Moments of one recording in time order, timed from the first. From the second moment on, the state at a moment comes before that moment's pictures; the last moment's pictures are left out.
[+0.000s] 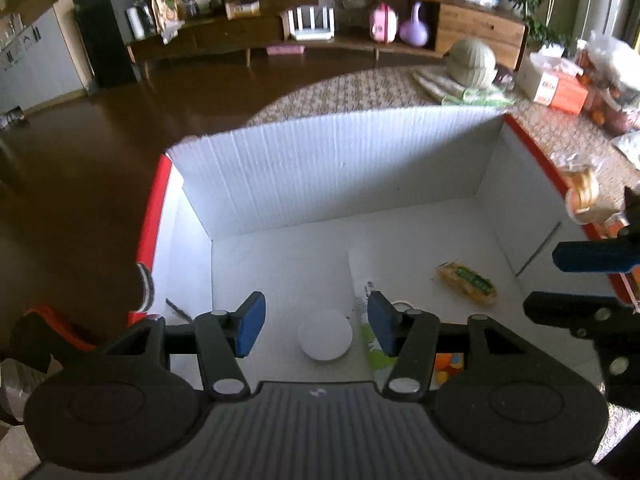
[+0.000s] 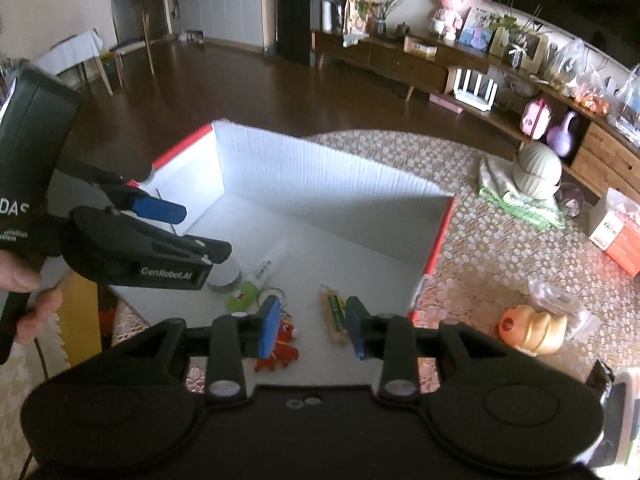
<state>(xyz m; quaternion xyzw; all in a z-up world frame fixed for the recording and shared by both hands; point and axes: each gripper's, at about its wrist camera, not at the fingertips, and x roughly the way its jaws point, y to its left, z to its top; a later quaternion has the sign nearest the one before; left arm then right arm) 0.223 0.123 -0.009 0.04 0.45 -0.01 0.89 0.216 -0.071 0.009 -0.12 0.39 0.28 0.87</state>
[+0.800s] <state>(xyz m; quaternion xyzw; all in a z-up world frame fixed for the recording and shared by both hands) 0.116 0.066 0.059 -0.01 0.35 -0.04 0.93 0.116 -0.186 0.049 -0.02 0.33 0.25 0.91</state>
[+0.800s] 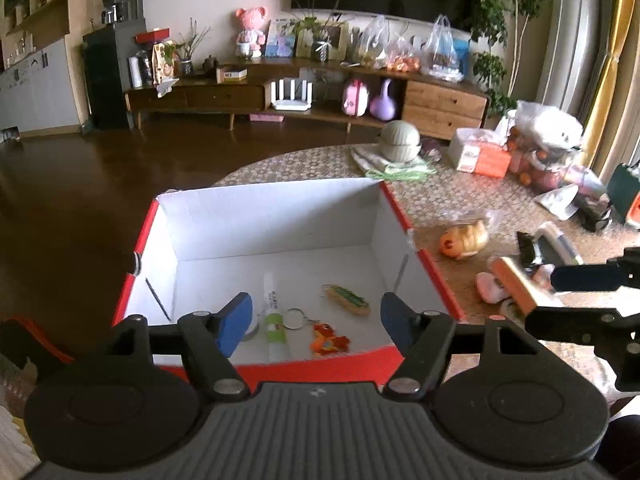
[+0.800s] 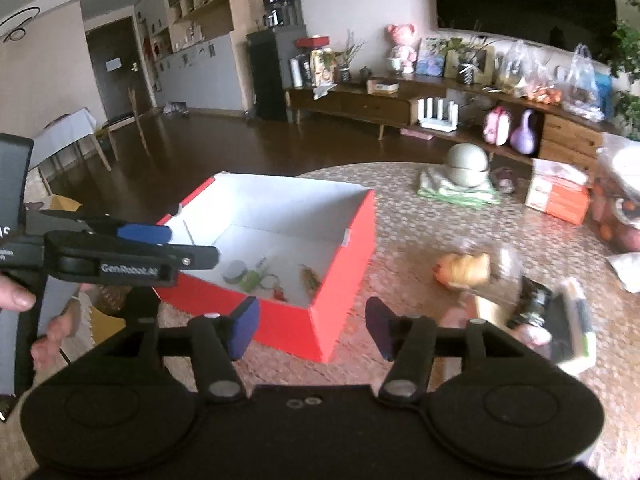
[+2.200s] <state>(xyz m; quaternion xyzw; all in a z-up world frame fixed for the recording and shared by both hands) 0.109 -0.154 0.003 0.02 0.34 -0.15 0.93 0.134 -0.394 -0.004 -0.03 0.34 0.07 0.94</state>
